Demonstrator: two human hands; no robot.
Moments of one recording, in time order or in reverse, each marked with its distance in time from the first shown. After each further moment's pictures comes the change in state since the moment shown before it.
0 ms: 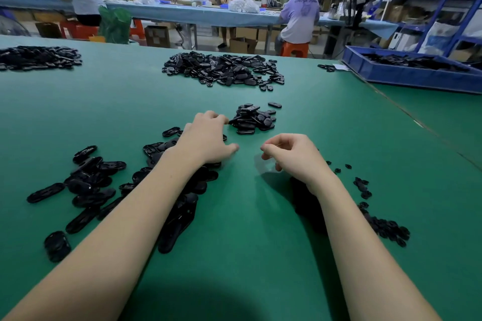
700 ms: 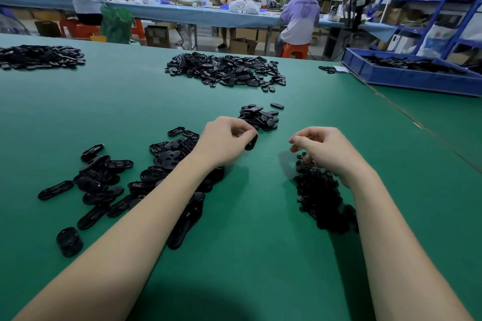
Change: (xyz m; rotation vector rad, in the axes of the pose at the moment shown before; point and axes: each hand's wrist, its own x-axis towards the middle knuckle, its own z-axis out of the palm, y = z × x) left_hand -0.022 0.020 -0.003 -0.656 0.073 0.024; right_hand -0.003 -0.001 -0.044 -0.100 0.060 0.009
